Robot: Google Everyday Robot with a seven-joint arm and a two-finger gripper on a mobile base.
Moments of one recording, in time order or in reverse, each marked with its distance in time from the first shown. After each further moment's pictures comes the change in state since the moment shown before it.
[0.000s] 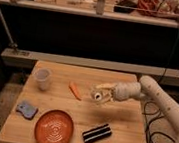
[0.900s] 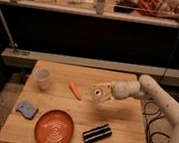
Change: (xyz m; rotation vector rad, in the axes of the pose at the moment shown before) arm 0.008 -0.004 -0.003 0.003 0.009 0.251
